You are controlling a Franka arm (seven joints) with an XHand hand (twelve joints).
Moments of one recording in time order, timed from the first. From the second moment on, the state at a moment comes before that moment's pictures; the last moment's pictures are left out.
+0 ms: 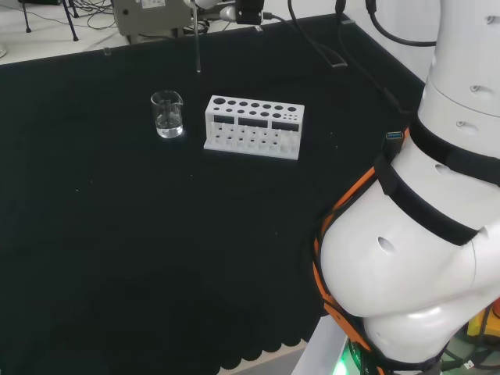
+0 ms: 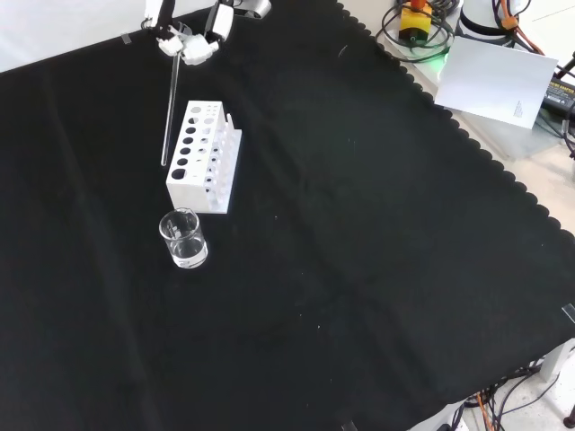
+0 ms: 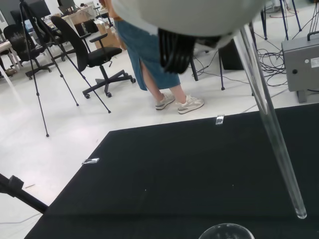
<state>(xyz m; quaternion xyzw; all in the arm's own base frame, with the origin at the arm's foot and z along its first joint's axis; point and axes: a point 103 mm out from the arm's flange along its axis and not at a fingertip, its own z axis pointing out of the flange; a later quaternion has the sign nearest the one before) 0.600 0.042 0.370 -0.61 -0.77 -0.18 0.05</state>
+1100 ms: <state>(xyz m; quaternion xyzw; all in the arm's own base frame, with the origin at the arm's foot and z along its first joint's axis) 0.559 0.011 0.385 -0.62 -0.76 -0.18 0.04</state>
